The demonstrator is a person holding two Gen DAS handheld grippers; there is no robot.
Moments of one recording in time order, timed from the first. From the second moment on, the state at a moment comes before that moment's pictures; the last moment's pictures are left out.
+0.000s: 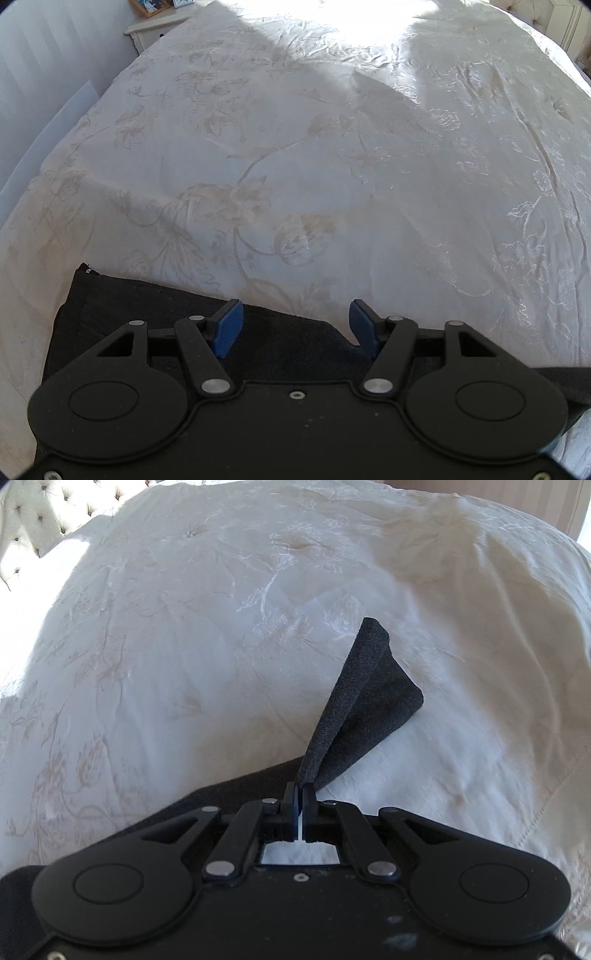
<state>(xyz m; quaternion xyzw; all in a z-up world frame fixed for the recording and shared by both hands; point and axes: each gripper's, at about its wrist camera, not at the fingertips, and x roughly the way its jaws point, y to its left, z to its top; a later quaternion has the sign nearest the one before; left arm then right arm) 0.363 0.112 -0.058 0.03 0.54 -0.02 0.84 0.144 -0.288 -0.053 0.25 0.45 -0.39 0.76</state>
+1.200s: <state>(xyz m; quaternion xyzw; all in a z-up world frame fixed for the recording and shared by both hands) 0.313 0.123 -0.039 -0.03 0.59 -0.03 0.81 0.061 -0.251 -0.025 0.26 0.44 -0.38 0.77</state>
